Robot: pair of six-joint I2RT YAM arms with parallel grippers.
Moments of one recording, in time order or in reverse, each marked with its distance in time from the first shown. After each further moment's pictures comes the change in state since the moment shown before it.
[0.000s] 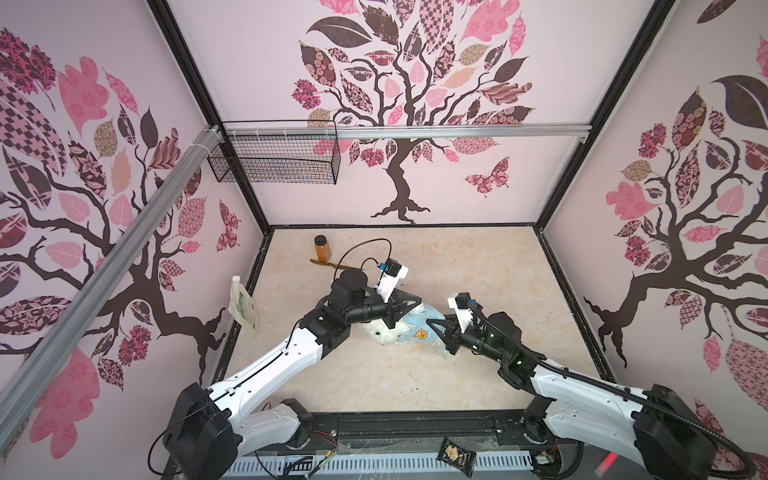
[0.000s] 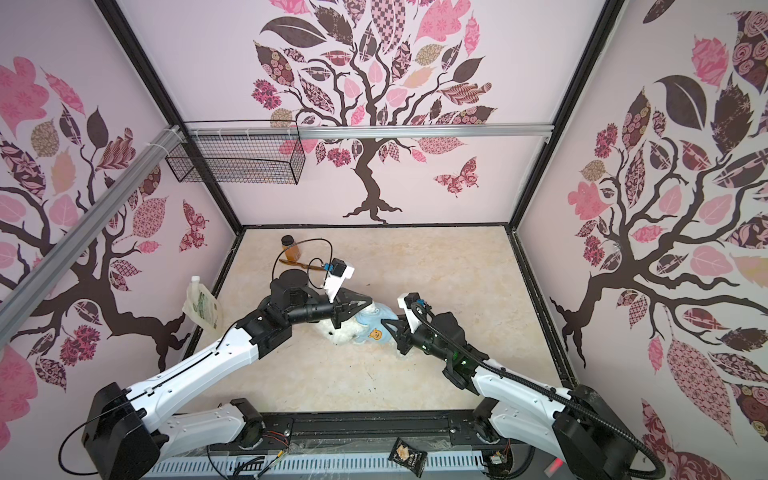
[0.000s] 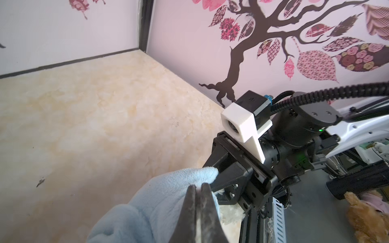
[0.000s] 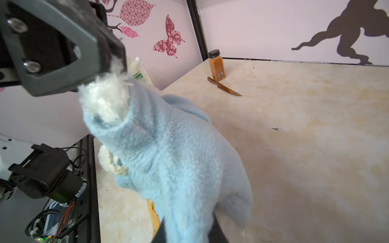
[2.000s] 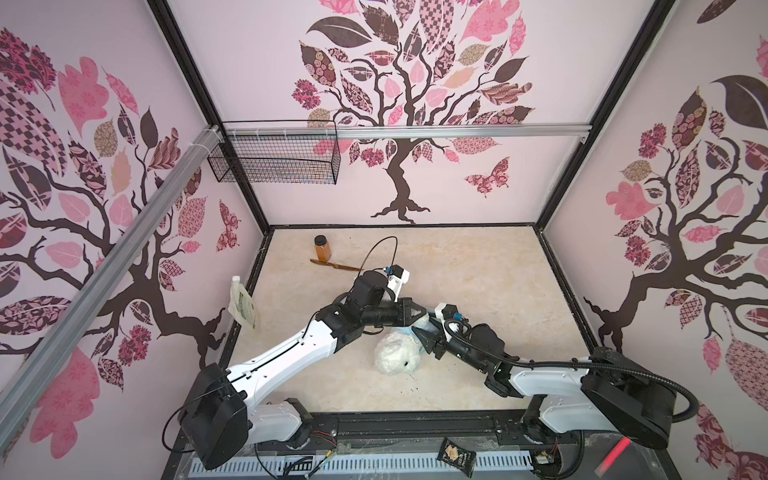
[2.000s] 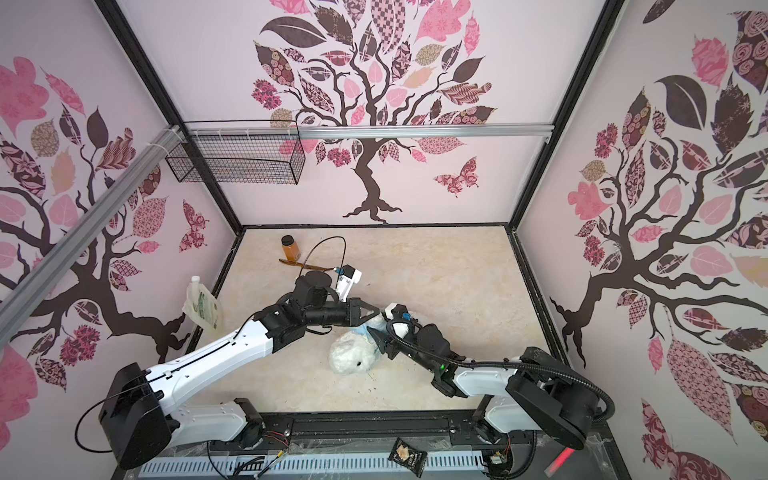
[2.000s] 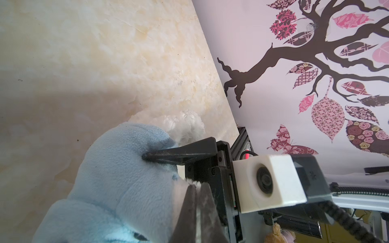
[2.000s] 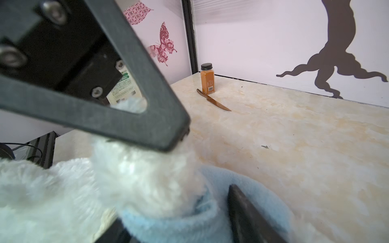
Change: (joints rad) left arm -0.060 0.100 0.077 -0.181 -0.063 -0.499; right arm 0.155 0.269 -0.082 0.458 0.243 -0.123
